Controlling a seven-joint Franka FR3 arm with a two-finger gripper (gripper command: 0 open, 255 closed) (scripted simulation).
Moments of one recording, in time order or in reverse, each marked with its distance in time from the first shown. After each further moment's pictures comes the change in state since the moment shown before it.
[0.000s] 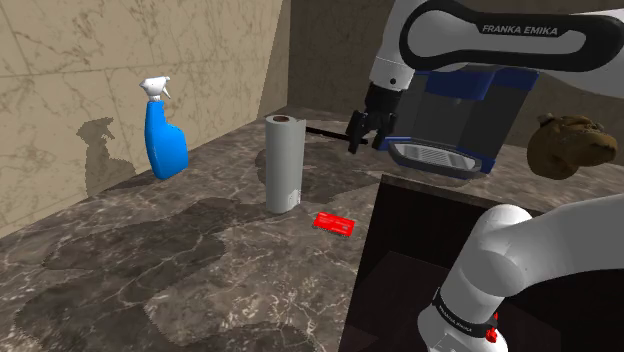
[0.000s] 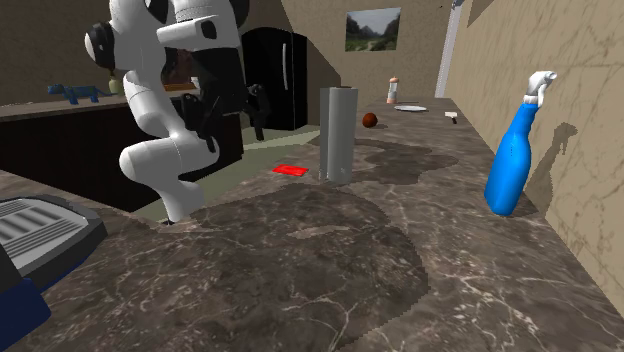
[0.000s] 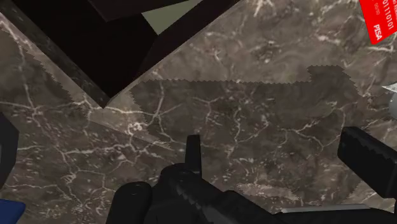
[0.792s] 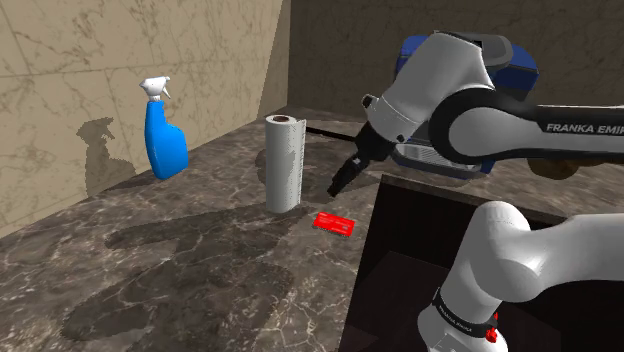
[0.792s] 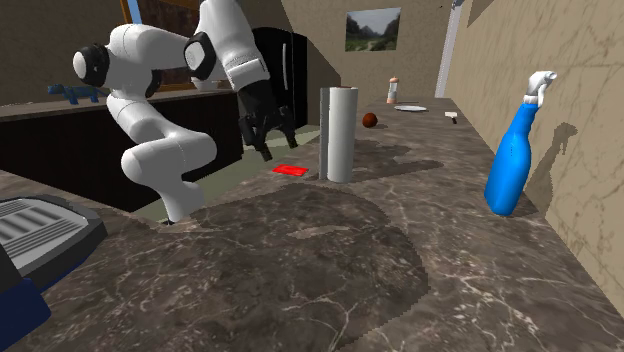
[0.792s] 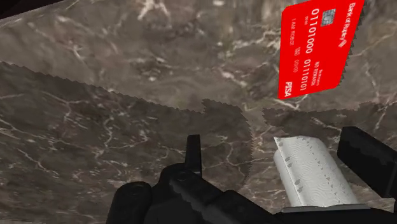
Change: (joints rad) arm 0.226 -0.283 0.170 -0.376 0.114 0.419 -0.090
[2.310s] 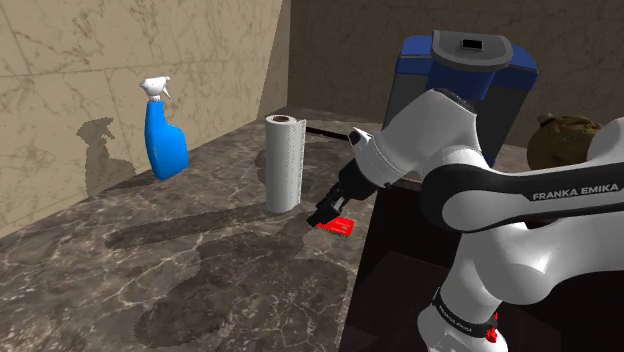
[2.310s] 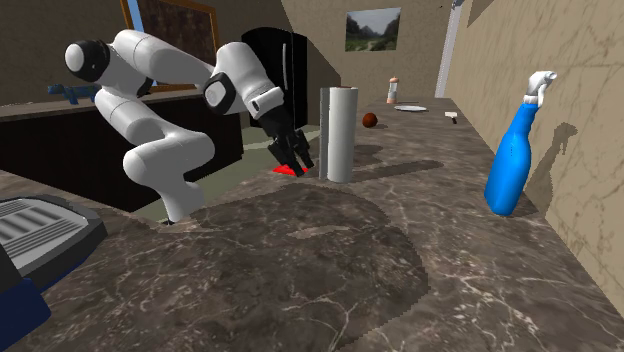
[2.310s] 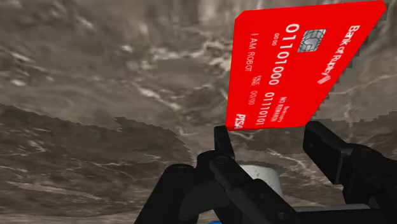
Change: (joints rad) arm 0.130 0.044 0.128 -0.185 0.078 0.394 -0.036
